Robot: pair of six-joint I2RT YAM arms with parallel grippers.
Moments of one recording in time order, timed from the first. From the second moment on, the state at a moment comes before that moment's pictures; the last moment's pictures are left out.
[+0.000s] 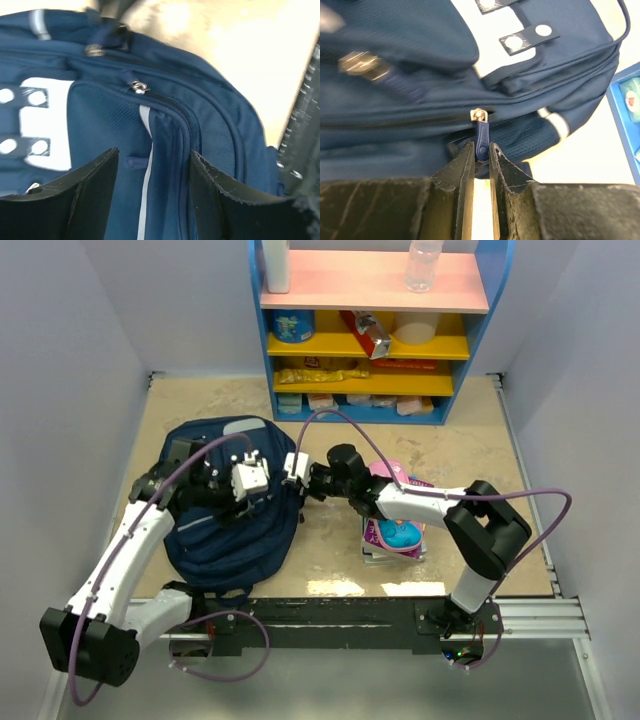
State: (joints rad) left arm -0.26 1.00 0.91 -0.90 0.58 0.86; right arm 0.82 1.71 0.97 0.31 -0.33 -0.48
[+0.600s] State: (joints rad) left arm -0.15 1.33 1.24 -0.93 0.69 1.00; right arm 0.82 1.71 0.94 0.35 -0.28 -0.44
